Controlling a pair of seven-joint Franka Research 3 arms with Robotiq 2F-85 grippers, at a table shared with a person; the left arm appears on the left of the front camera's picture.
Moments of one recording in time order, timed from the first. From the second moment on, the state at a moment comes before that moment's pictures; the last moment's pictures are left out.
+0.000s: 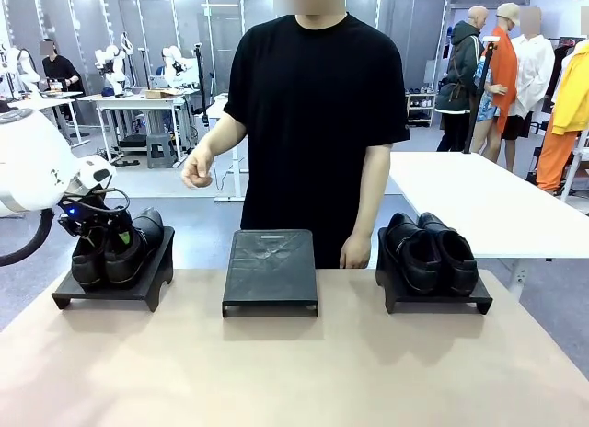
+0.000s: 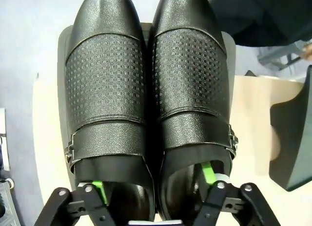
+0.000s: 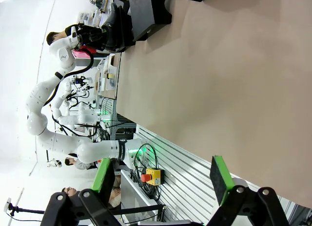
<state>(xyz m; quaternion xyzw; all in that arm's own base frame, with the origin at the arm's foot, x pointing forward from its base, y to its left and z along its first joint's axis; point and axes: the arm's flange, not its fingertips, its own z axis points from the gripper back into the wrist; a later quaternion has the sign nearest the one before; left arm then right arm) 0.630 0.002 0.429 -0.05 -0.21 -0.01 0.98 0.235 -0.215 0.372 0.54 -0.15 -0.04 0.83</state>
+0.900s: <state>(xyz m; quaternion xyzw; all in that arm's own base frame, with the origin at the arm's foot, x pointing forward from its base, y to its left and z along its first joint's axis) 0.628 -0.001 0.433 -0.05 -0.22 -0.01 0.98 0.235 -0.215 0.372 0.54 -0.15 -0.04 0.83</state>
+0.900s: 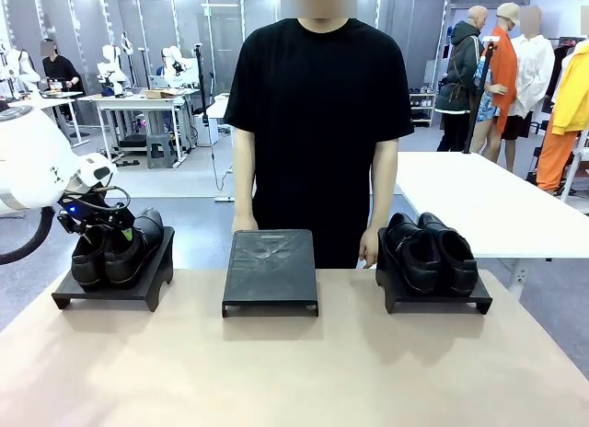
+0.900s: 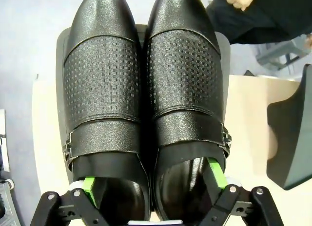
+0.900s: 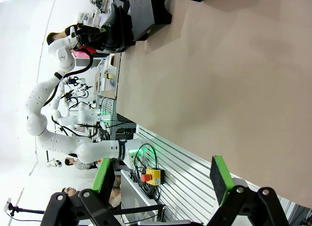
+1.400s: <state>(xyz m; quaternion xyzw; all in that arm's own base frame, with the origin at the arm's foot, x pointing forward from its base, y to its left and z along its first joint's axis) 0.628 -0.001 0.433 -0.05 -0.22 -0.01 0.98 0.235 -0.215 0.372 0.54 -0.15 -0.04 0.83</state>
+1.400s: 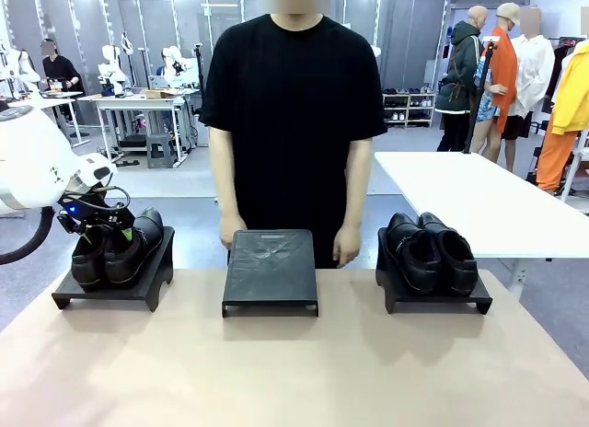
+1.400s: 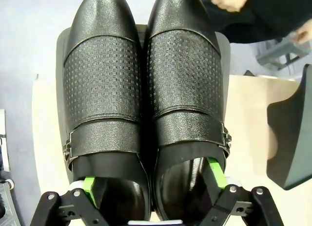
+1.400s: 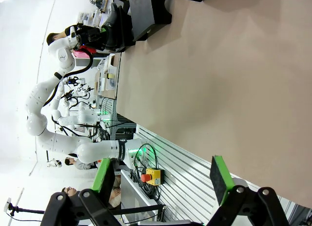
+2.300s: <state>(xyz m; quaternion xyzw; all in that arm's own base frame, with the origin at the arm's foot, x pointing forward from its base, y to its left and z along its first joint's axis) 0.509 0.060 0.518 -0.20 -0.11 -0.05 0.97 0.235 -0.215 0.372 0.54 -0.15 -0.04 0.83</state>
